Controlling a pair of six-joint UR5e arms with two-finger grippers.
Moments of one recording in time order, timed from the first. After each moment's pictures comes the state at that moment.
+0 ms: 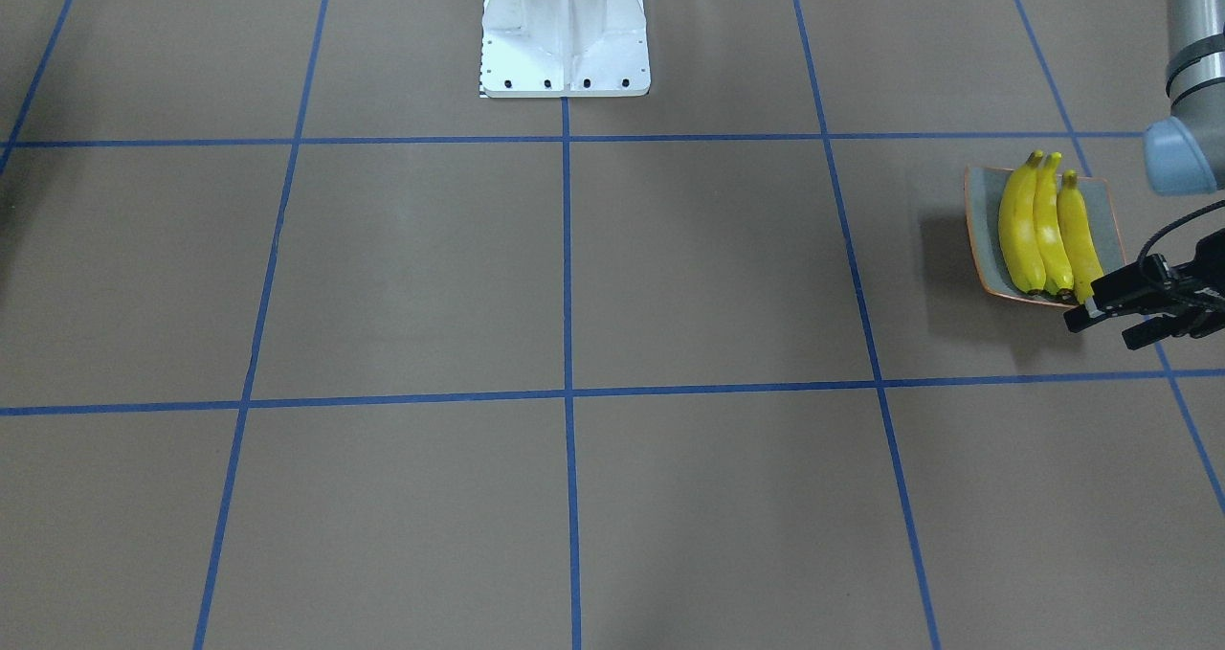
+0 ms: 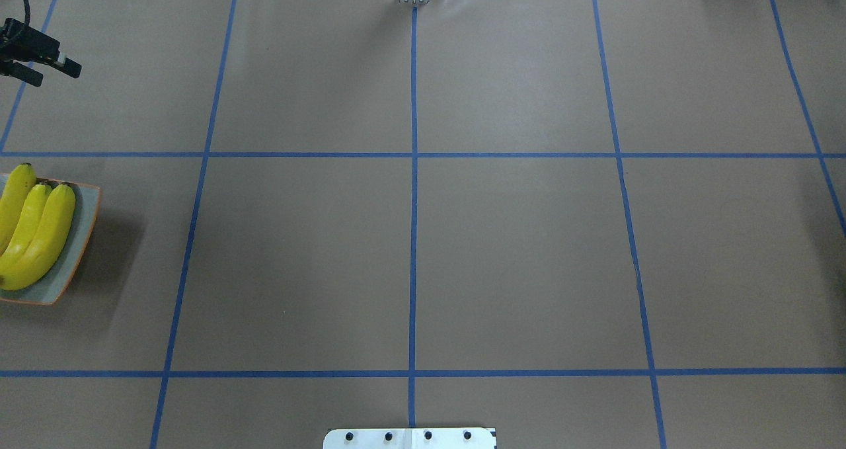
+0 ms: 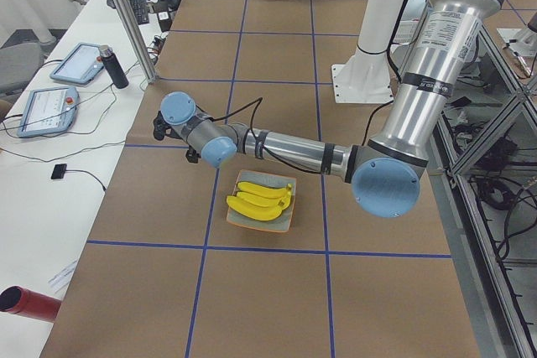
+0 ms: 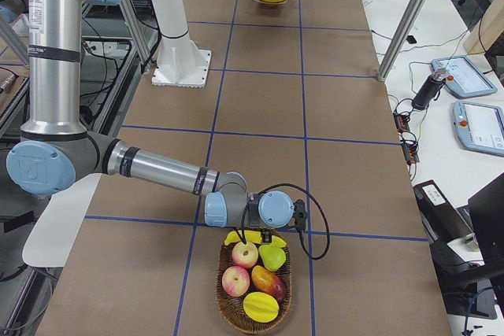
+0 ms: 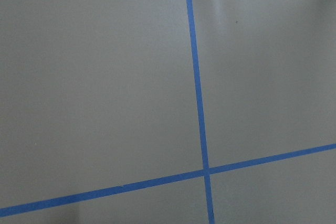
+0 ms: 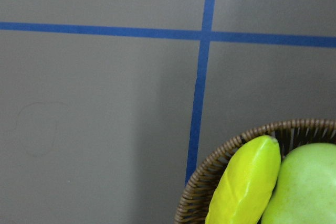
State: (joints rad) left arm -1.32 -1.88 -1.41 -2.12 -2.62 -0.63; right arm 1.49 -1.68 1.42 -1.31 2.62 0.03
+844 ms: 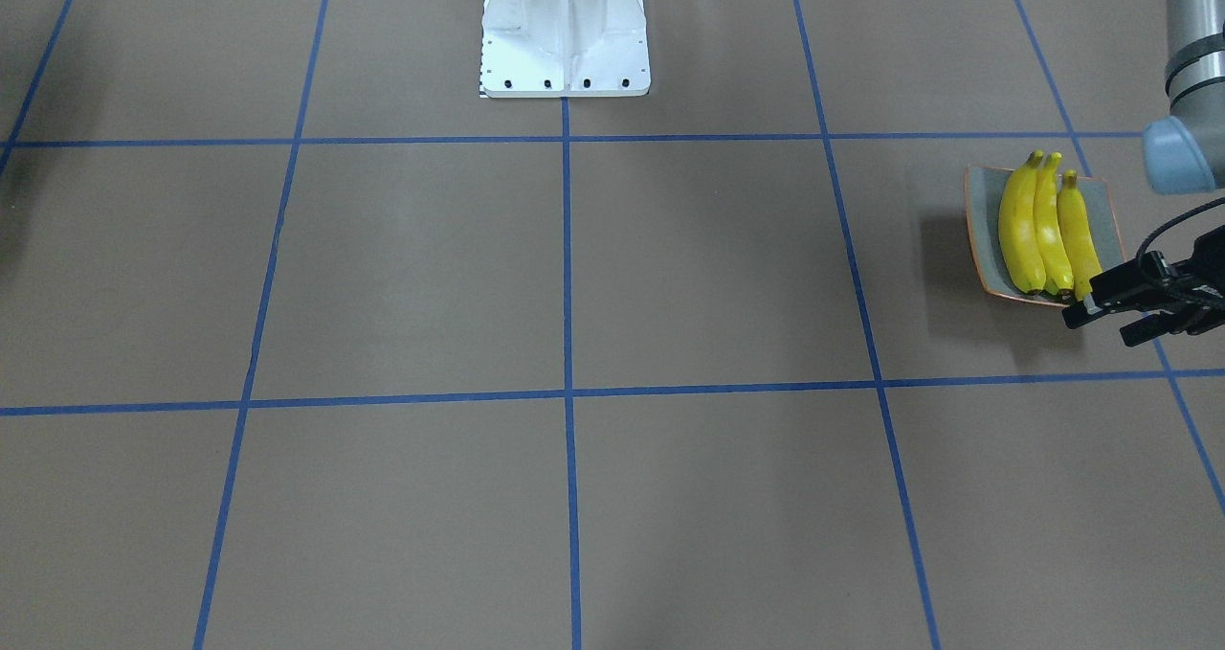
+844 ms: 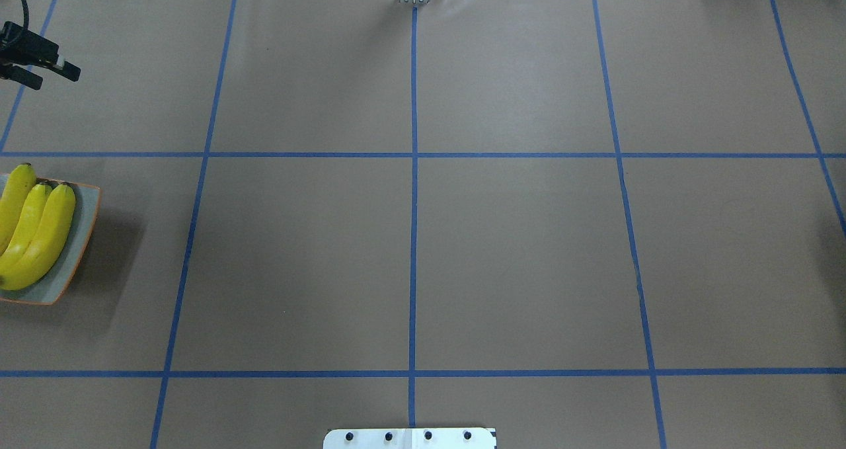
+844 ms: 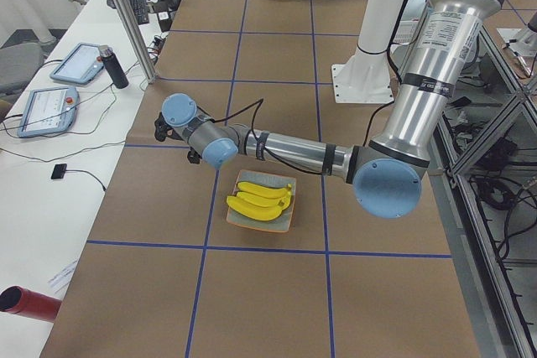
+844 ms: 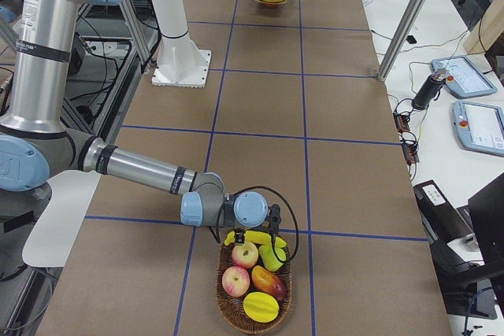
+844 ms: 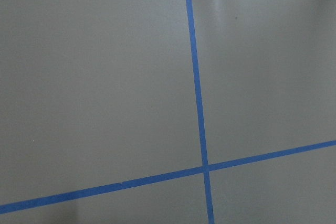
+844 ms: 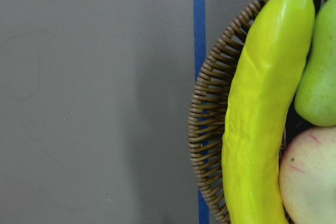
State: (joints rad) left arm -1.31 -1.87 -1.41 -2.12 -2.63 -0.63; right arm 1.44 -1.81 1.50 -1.31 2.58 0.08
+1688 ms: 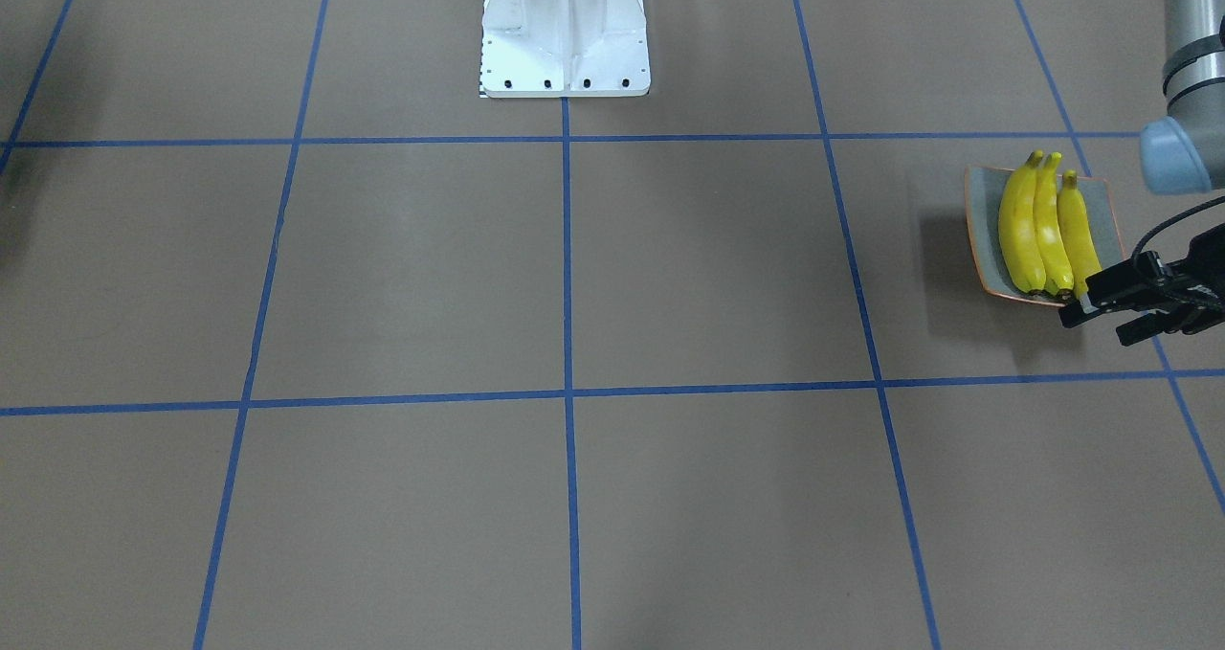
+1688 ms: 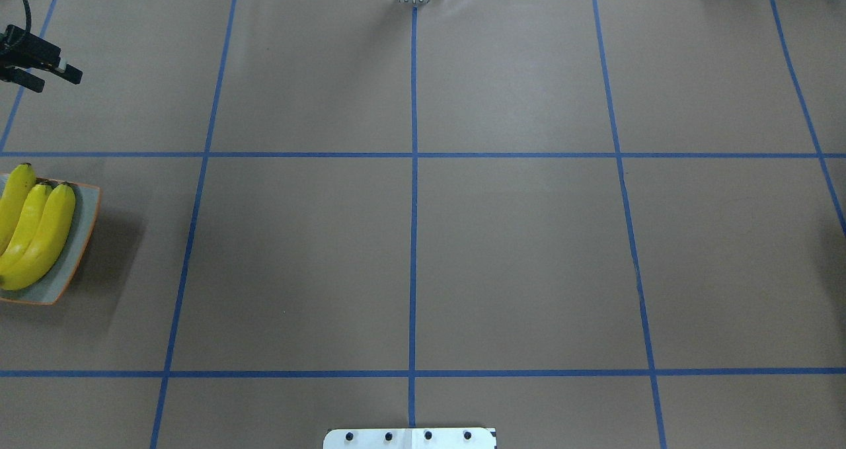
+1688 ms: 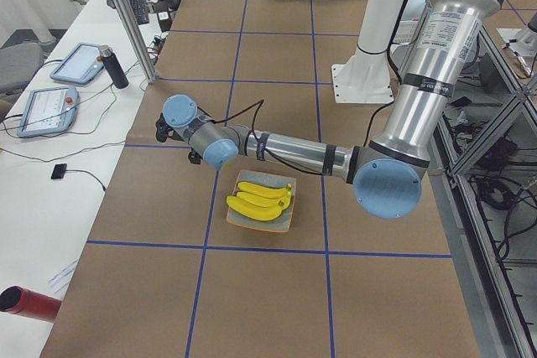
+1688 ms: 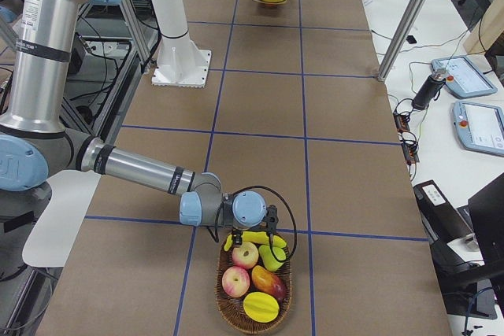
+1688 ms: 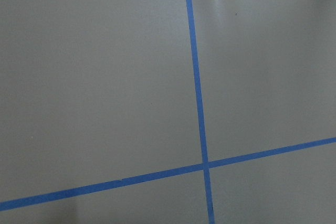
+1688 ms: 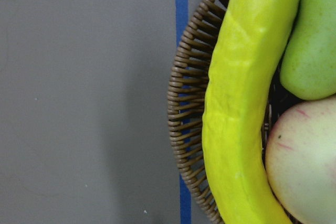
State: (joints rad) left arm -1.31 -1.87 -1.41 -2.13 -2.63 -0.63; right arm 1.42 -1.81 1.50 -1.31 2.57 0.07
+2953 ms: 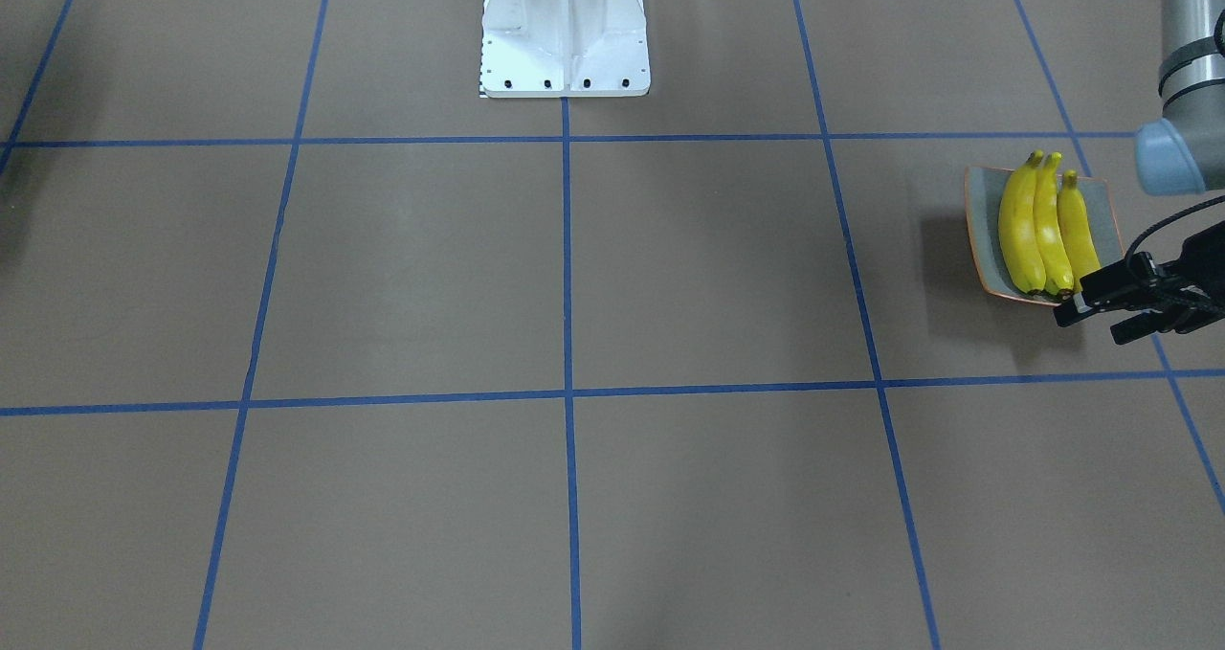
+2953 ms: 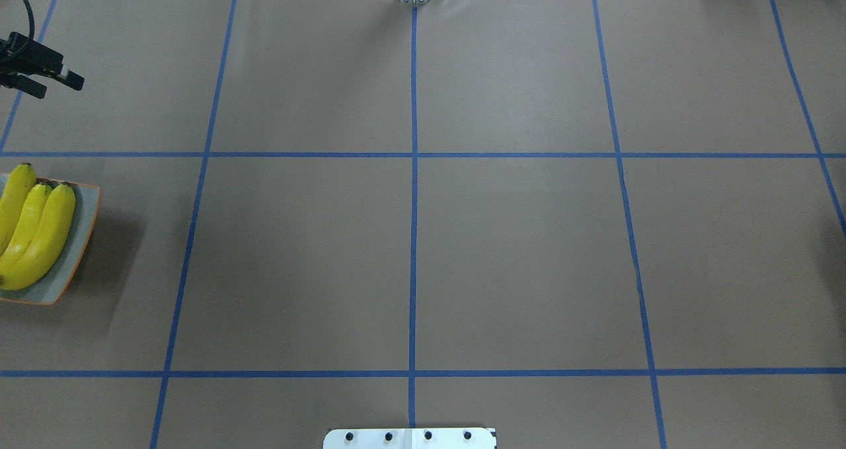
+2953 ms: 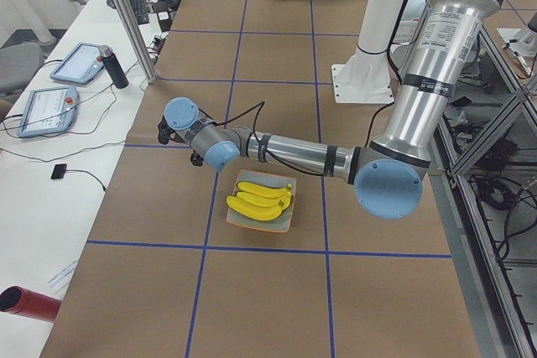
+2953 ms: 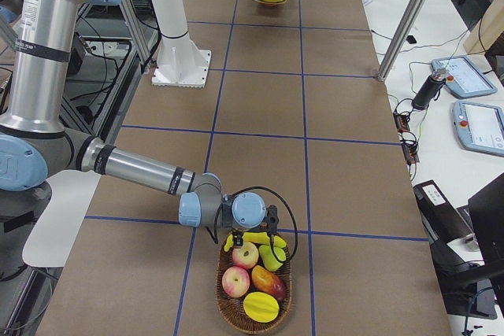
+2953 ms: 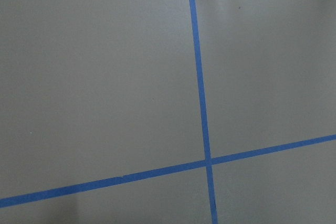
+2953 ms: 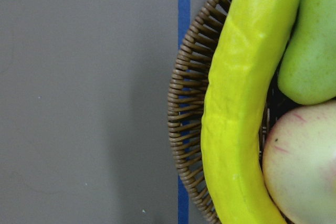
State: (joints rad) left arm -1.30 -1.86 -1.41 -2.13 -2.63 -0.63; right arm 1.44 -1.81 1.50 -1.31 2.57 0.04
